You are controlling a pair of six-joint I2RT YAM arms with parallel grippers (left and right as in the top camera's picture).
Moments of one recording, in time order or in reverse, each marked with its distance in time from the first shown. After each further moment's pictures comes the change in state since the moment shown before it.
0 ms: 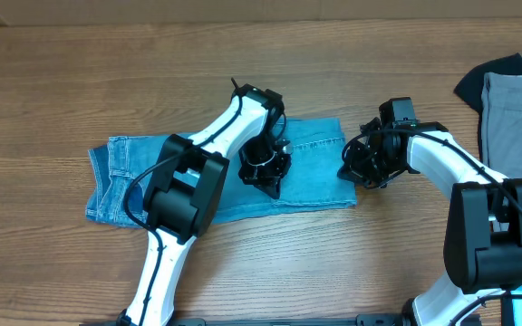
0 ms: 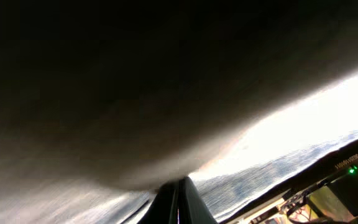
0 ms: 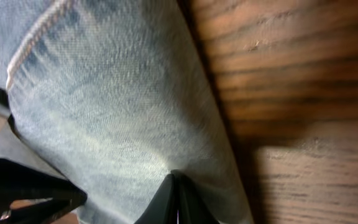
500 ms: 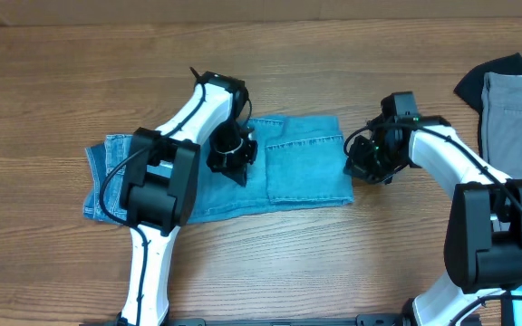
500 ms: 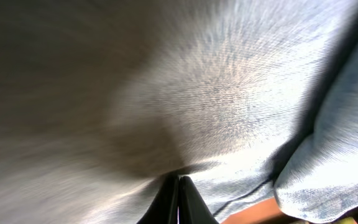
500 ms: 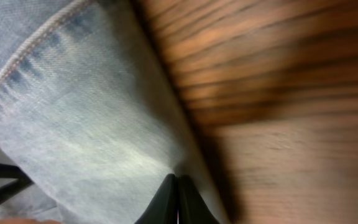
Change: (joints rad) left arm 0.160 -0.026 0.001 -0.005 -0.160 0.007; right arm -0.004 0.000 0.082 -0.106 0.092 0.049
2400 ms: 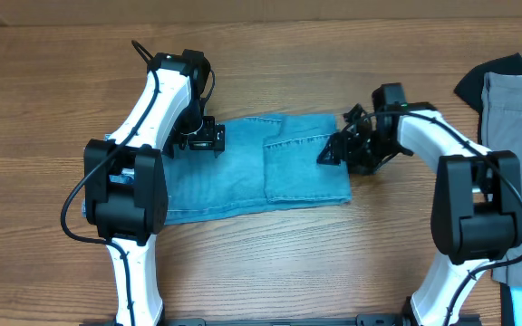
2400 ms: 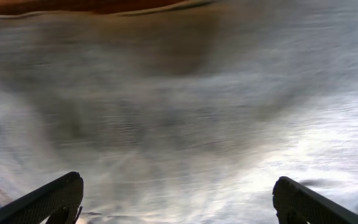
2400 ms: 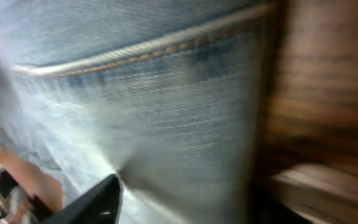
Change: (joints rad) left arm 0.130 -0.130 0.010 0.014 -0.351 -0.087; right arm 0.025 0.175 0.102 0.007 -0.216 -0.322
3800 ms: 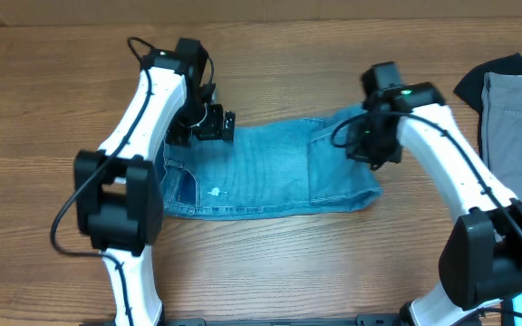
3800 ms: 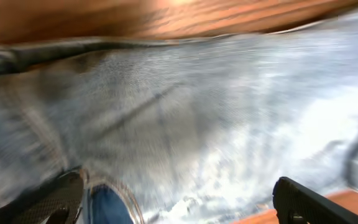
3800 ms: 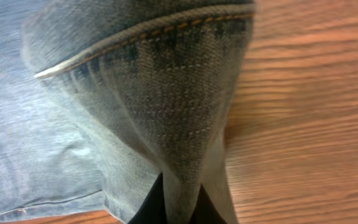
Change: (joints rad) left arm 0.000 -0.106 0.000 0.076 0.199 0.082; right arm 0.148 -0.236 0.162 -0.330 0.580 0.268
